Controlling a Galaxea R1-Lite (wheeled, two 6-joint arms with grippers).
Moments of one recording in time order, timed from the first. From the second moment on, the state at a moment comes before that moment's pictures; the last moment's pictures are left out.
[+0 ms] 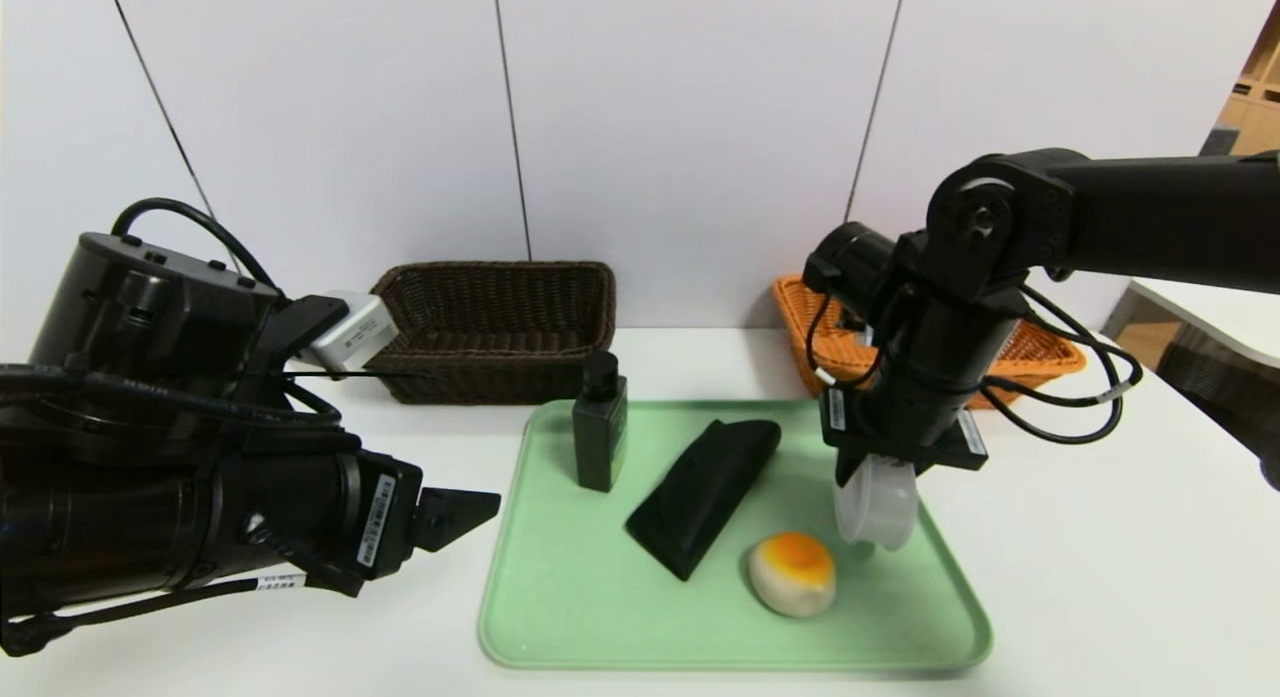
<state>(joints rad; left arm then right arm) -0.60 1.35 -0.88 0.18 0.09 -0.21 0.47 2.09 -1.85 1.15 -0.05 0.64</state>
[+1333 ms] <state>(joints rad) -0.60 1.33 -0.88 0.15 0.09 -0.21 0.80 1.68 -1.95 0.87 -0.41 0.37</state>
